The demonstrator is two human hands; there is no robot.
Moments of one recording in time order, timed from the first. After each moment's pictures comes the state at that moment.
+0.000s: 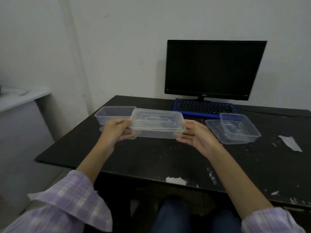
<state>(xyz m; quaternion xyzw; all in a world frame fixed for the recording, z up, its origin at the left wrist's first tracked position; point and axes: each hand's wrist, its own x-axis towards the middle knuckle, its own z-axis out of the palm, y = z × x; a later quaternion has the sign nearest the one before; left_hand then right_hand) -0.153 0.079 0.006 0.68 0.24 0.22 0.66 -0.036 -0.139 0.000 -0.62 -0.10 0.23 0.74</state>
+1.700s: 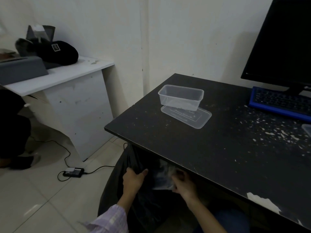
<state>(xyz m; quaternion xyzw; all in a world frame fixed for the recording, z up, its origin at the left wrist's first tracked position) -0.256 0.163 -0.218 0.64 0.58 0.13 0.49 -0.139 0.033 -0.235 -0.74 0.01 0.37 0.56</state>
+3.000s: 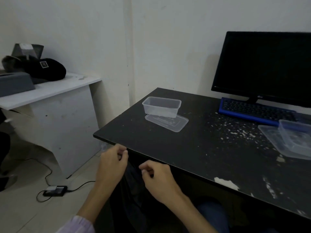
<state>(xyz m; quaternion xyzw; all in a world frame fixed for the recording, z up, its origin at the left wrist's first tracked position) -0.291 0.133 -0.093 0.82 0.35 0.36 0.26 -0.209 0.000 -0.100 -0.79 -0.42 0.16 0.42</state>
